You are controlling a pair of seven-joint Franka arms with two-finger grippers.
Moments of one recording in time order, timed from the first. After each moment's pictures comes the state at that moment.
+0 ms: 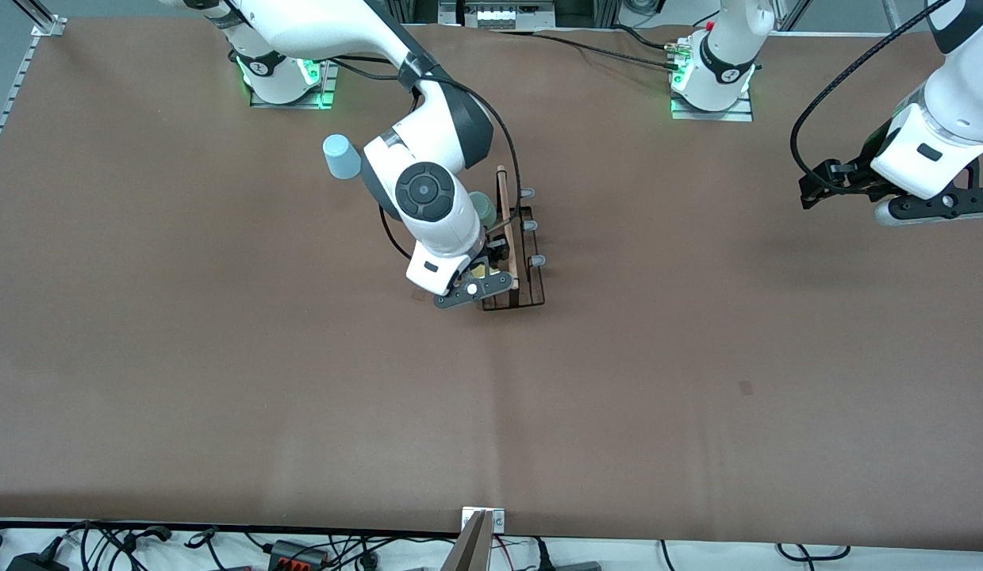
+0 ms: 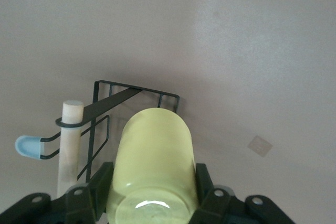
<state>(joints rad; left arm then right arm) 0.00 -0.06 -0.08 -1.76 0.04 1.64 -0.20 0.71 0.72 -0.03 -1.26 0.17 1.98 0.32</state>
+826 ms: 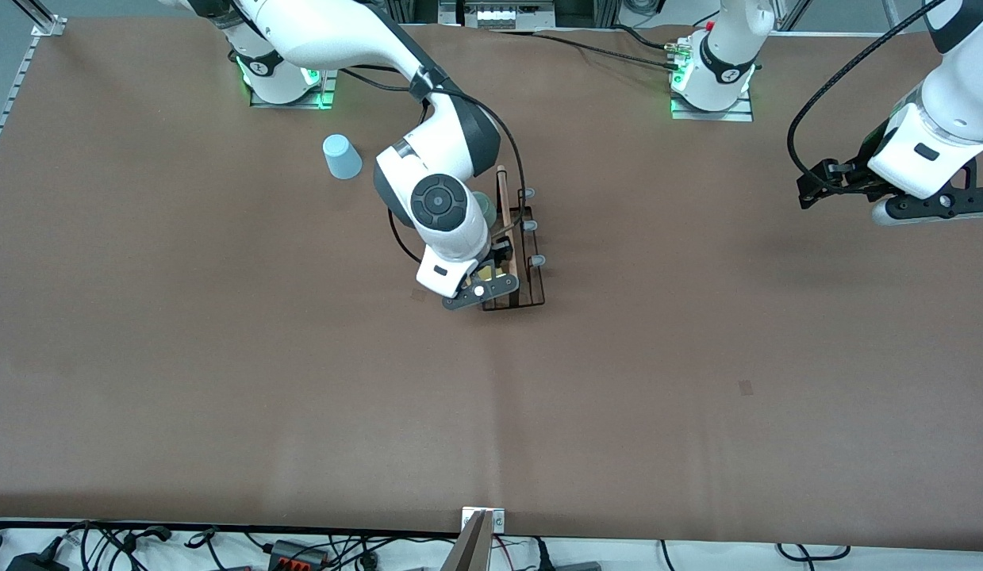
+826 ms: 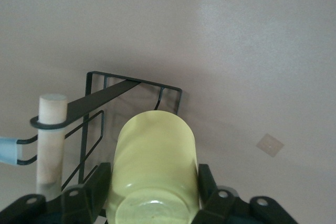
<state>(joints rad) -0.01 -0.06 -0.08 -1.76 0.04 1.64 -0.20 0.73 0.76 -0.03 -1.26 0.17 1.99 0.32</state>
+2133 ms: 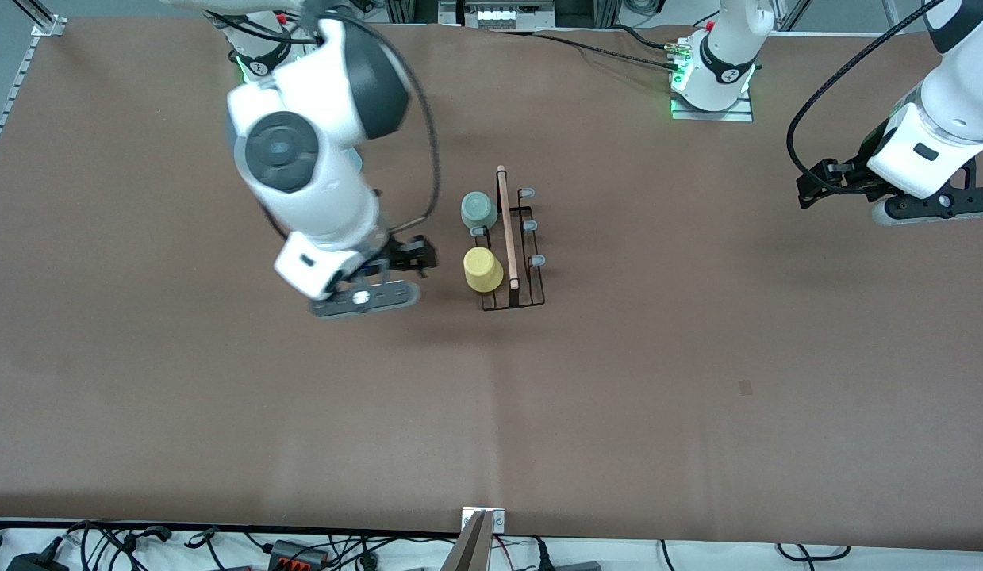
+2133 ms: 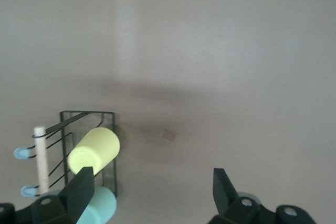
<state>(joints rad) -0.01 -0.06 -0.08 -1.76 0.04 1.64 -0.20 0.61 0.60 -0.20 -1.04 0.17 1.65 0.32</state>
